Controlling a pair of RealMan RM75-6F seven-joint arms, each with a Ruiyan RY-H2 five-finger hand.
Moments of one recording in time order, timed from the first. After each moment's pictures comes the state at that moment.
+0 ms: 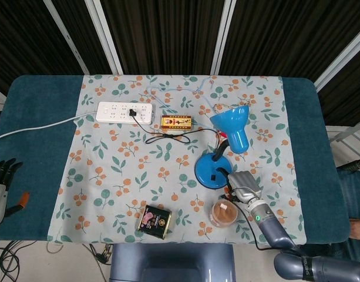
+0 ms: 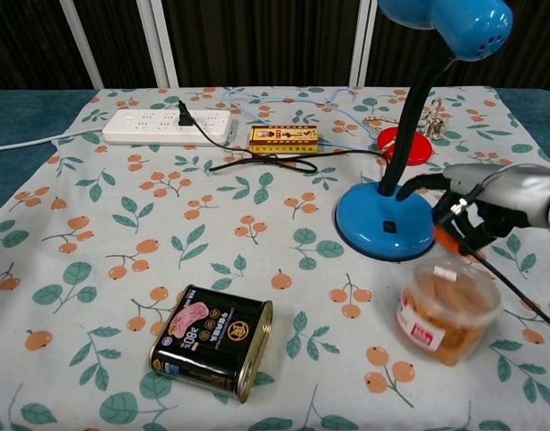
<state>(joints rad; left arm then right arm) -0.09 -1.13 -0.06 -1.65 1.43 1.48 0.10 0.61 -1.42 0.11 -1.70 -1.02 0.99 -0.38</state>
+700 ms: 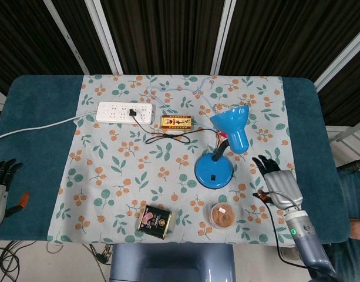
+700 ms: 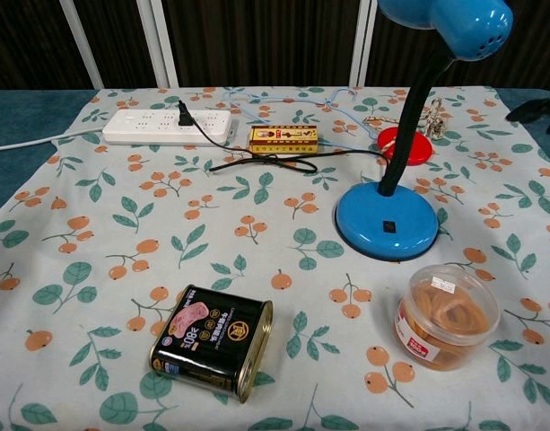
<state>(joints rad) -0.08 -1.13 -0.06 -1.65 1.44 1.48 0.11 0.43 -1.21 0.00 -1.83 -1.25 1.34 -0.45</state>
